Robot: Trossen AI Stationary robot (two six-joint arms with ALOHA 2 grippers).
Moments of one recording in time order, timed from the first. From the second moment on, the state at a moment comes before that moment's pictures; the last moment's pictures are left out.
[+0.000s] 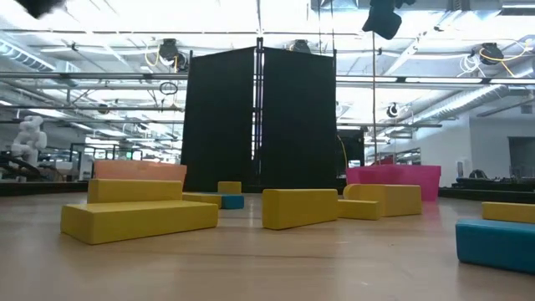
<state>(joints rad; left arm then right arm) -0.68 1.52 1.22 -1.35 0.24 -1.43 -0.36 1.21 1.43 -1.05 -0.39 -0.05</state>
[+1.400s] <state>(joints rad) -1.03 1.52 0.92 -0.97 0.24 -1.88 -0.36 1.21 1.43 -0.99 -0.39 -0.07</state>
